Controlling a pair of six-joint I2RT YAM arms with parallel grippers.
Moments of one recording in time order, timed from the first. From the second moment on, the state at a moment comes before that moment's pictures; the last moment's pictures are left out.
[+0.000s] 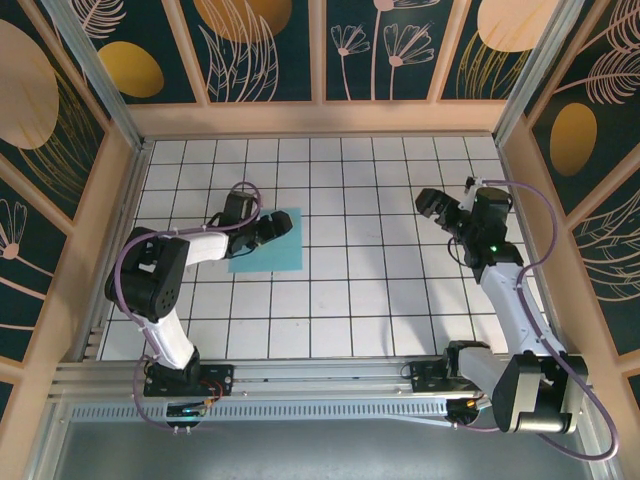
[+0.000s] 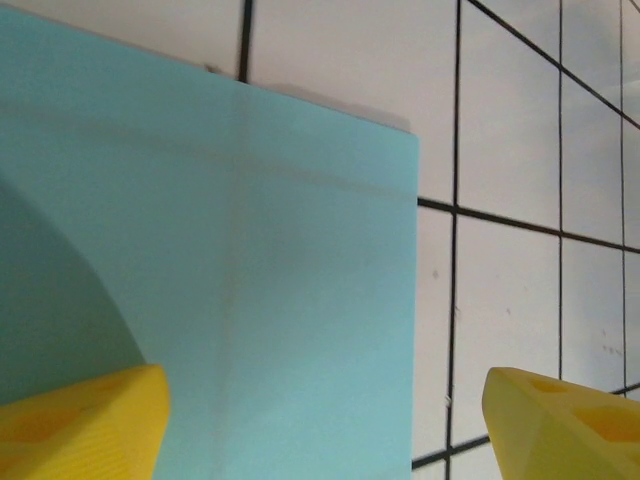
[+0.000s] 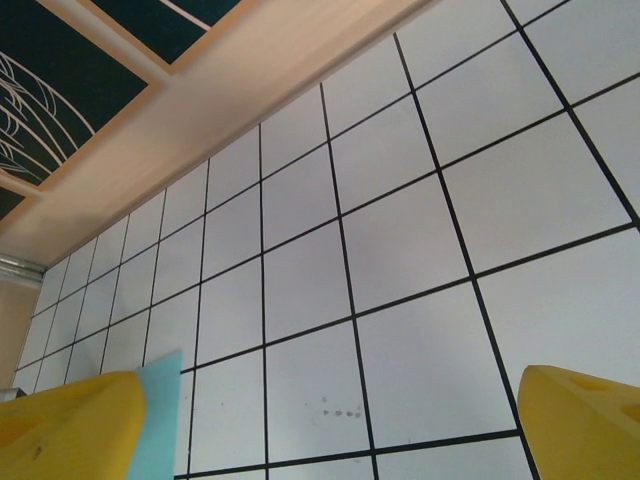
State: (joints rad) left arm -0.35 1.78 0.84 0.13 0.31 -0.73; right arm 0.00 1.05 0.73 -0.19 -0.30 0.53
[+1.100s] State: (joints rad) left arm -0.77 1.83 0.87 0.27 0.21 -1.15; right arm 0.04 1.09 0.73 -0.25 -0.23 0.59
